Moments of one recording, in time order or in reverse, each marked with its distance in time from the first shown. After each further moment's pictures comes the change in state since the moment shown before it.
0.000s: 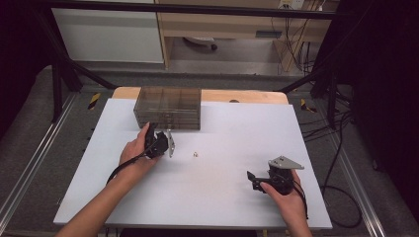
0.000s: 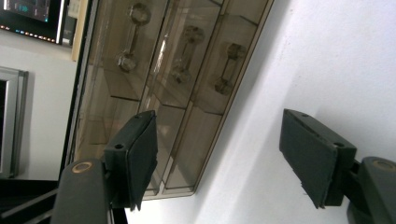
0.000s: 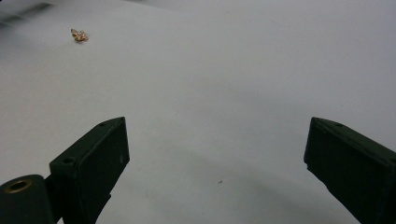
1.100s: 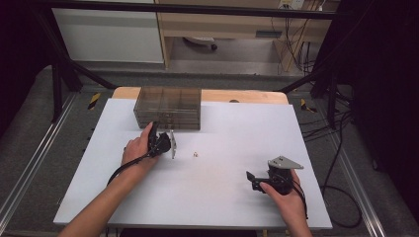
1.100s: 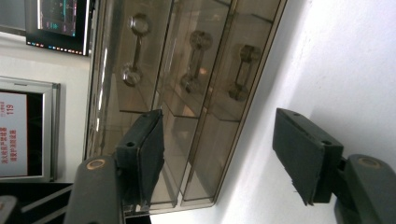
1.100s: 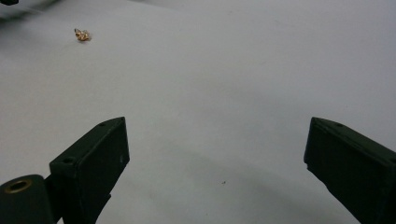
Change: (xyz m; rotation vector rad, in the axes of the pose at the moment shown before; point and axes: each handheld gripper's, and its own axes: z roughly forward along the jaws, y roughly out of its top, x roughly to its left) left arm -0.007 0.002 0.012 0.003 0.089 0.087; right arm 0.001 0.001 0.000 0.001 0.008 0.002
